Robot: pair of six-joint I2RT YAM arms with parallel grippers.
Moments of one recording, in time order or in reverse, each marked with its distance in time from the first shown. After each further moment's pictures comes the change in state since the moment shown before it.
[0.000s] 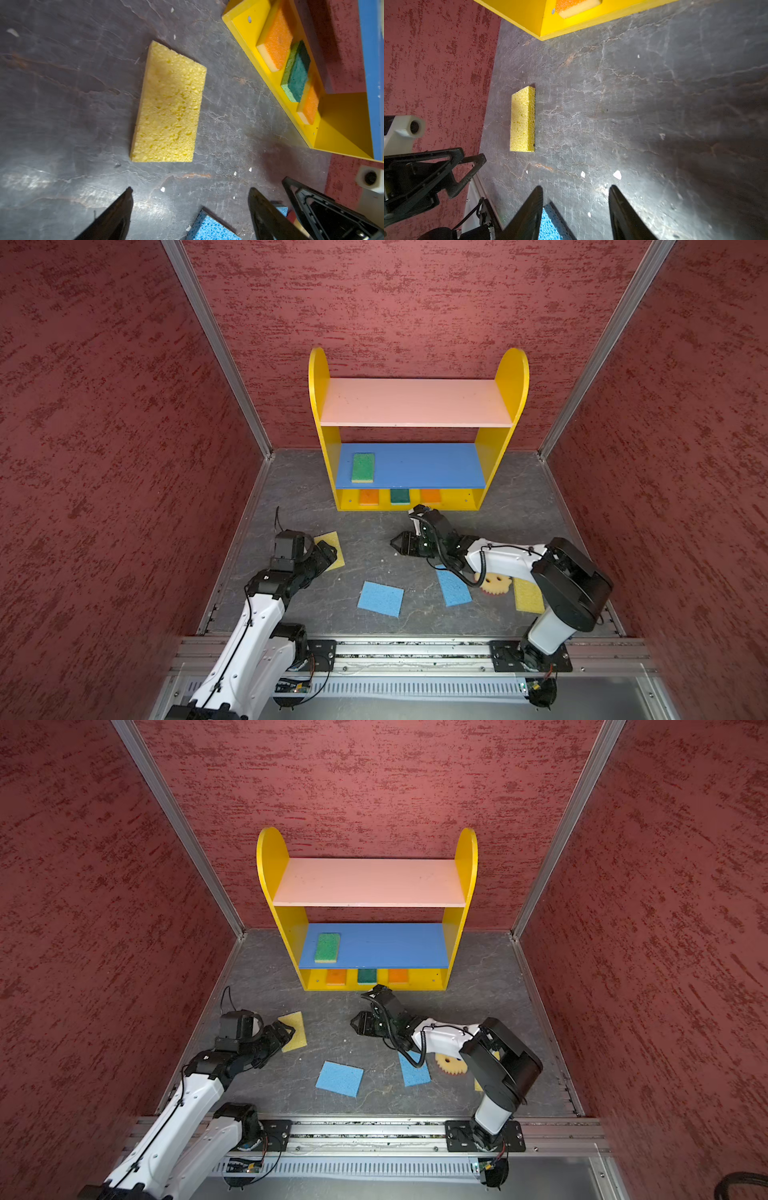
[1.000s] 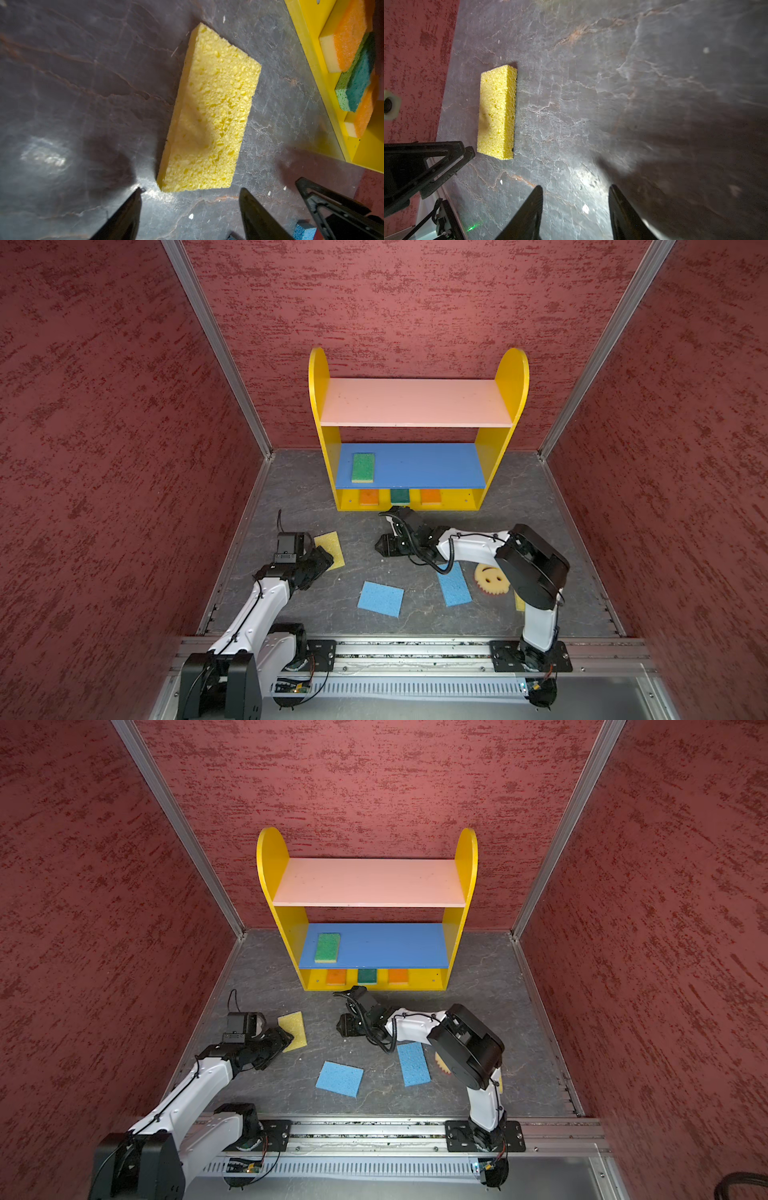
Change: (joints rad) left arm 0.082 0.215 -0.079 0.164 0.039 0.056; right arm 0.084 0.279 0.296 -0.175 0.023 -0.134
